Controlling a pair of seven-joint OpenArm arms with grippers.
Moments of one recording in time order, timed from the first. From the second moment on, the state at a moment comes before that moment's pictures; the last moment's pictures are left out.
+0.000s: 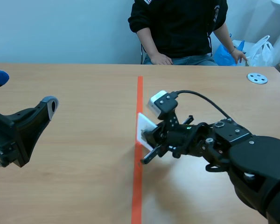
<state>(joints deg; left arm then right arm) 41.3 -32.4 -8.8 119.6 -20.0 -16.5 -10.7 10.0 10.1 -18.9 59.4 0.5 30.4 0.7</state>
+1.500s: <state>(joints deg) 41.3 -32.4 -8.8 119.6 -20.0 -16.5 -10.7 -3.7 20.2 21.2 60.4 11.5 27.6 -0.6</state>
